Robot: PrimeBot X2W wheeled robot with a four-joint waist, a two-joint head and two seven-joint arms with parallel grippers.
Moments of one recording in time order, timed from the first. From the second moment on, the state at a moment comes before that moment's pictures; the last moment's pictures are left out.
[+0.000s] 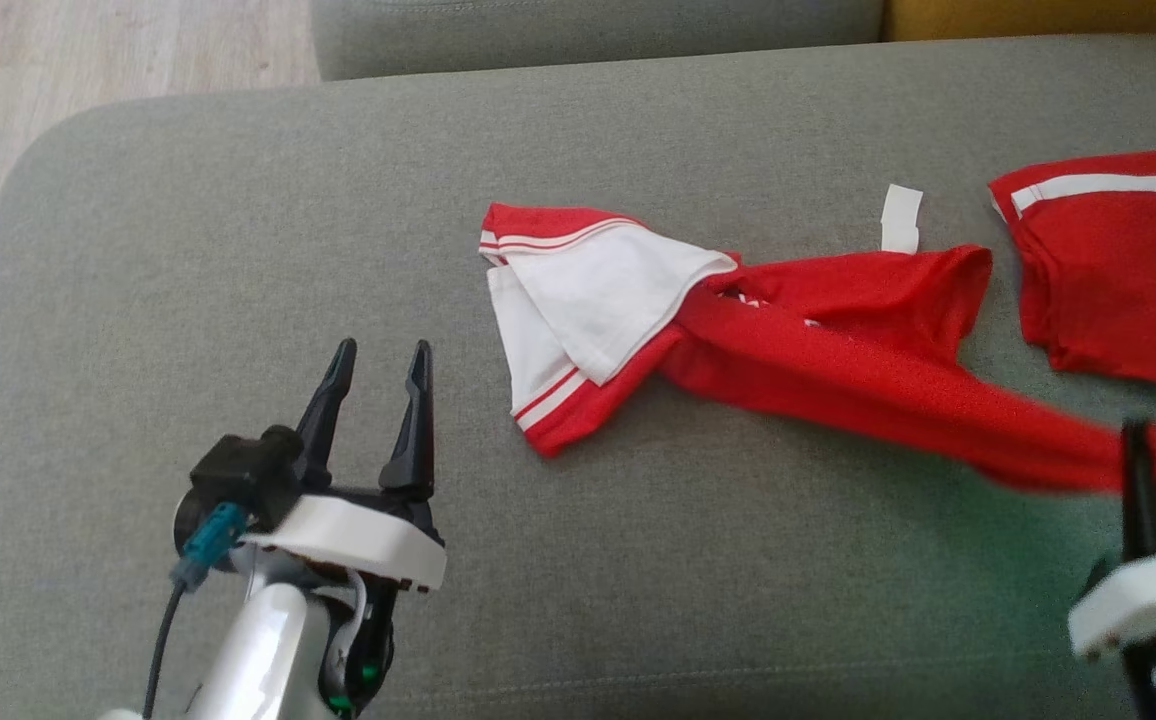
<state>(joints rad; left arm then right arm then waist) -0.15 0.04 -0.28 0.20 -0.30 0.01 -0.25 0.08 -0.06 -0.24 -0.11 0.12 0.12 0.18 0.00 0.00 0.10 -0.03</state>
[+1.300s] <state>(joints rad) -0.16 0.04 -0.34 0.21 -0.30 0.01 -0.25 -0.30 -0.09 0.08 0.38 0.20 0.12 0.01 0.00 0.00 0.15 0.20</state>
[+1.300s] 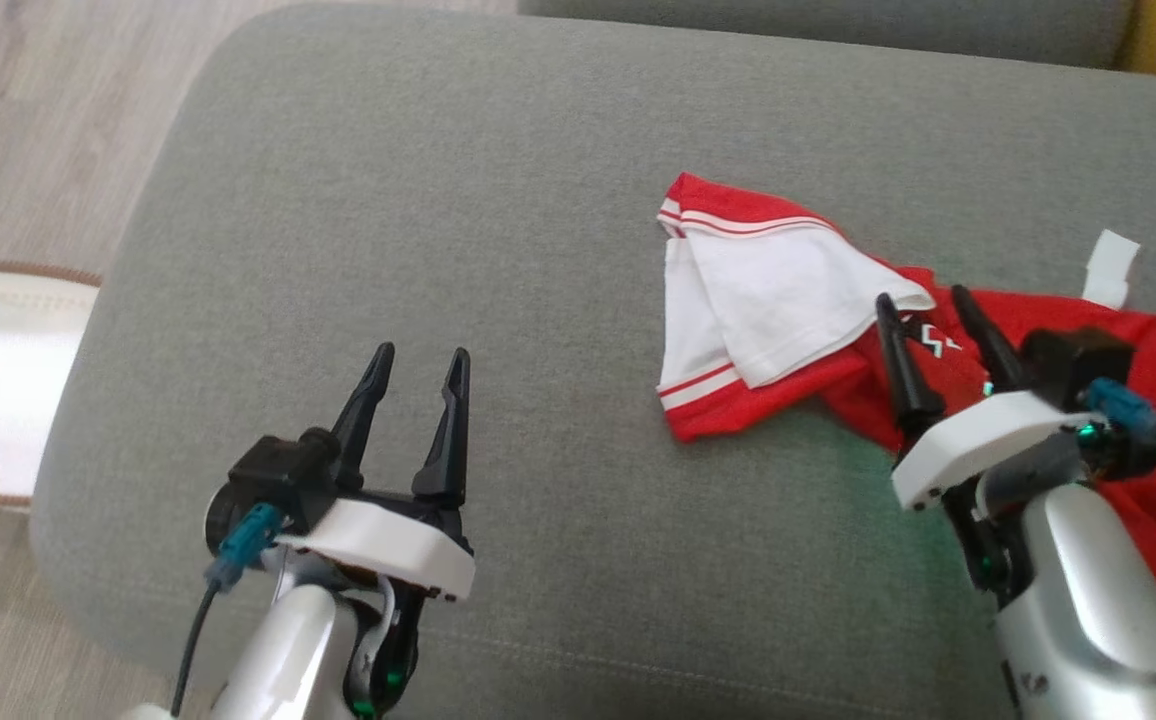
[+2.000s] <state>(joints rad) -0.19 0.04 -0.37 0.21 -0.33 0.01 -0.25 -0.47 -0.10 0.10 0.47 0.24 0.12 -0.01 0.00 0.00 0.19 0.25</state>
